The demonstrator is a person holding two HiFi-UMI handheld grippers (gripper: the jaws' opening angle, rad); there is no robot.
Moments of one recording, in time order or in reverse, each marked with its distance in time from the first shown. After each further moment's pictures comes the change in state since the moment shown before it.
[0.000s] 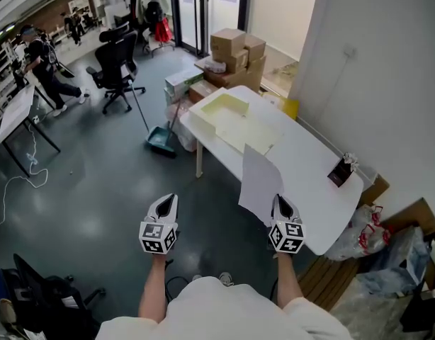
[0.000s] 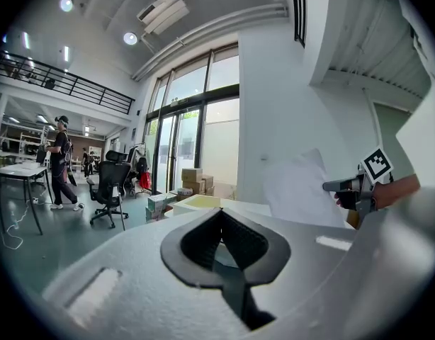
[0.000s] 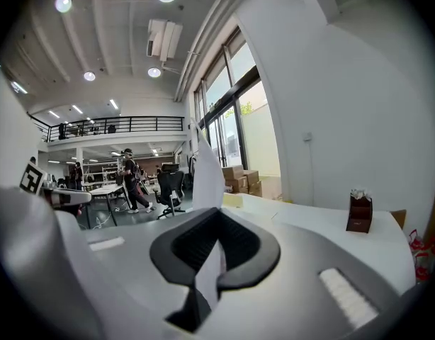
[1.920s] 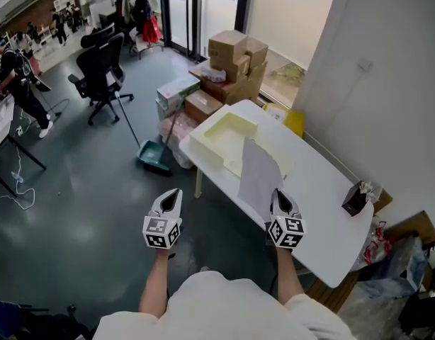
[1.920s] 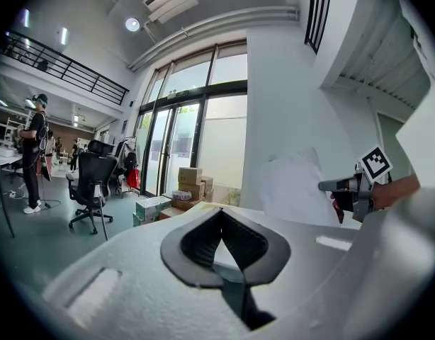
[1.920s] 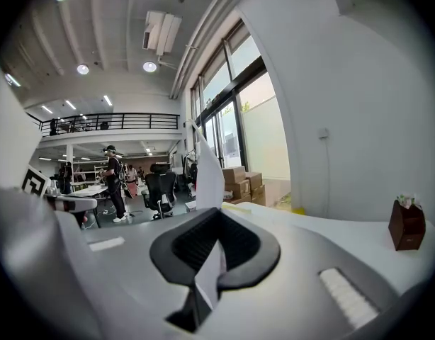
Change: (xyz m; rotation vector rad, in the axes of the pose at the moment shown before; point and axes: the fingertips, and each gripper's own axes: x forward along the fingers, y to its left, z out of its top) left arm 0.219 0.150 0.026 -0.033 -0.007 -0.094; right arm 0.247 0.032 0.042 -0.003 -0.008 -0.043
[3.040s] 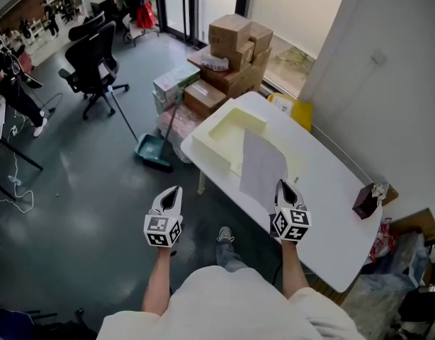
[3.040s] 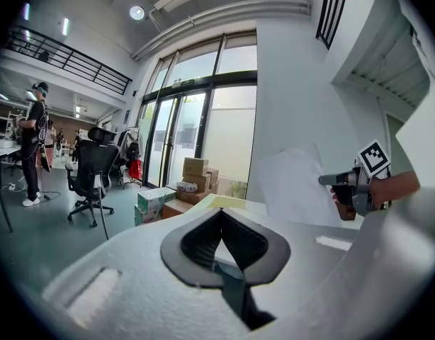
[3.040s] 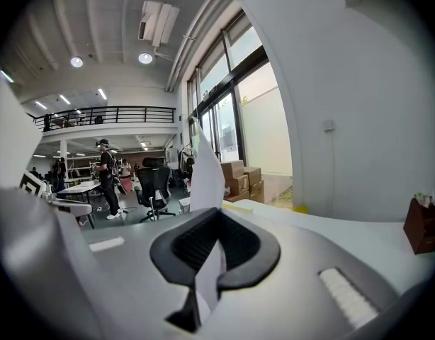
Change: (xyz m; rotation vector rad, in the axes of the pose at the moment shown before) left arm 0.075 0.070 -0.028 -0.037 0.062 0.008; right arm 0.103 -0.003 -0.007 -0.001 0.045 -0.032
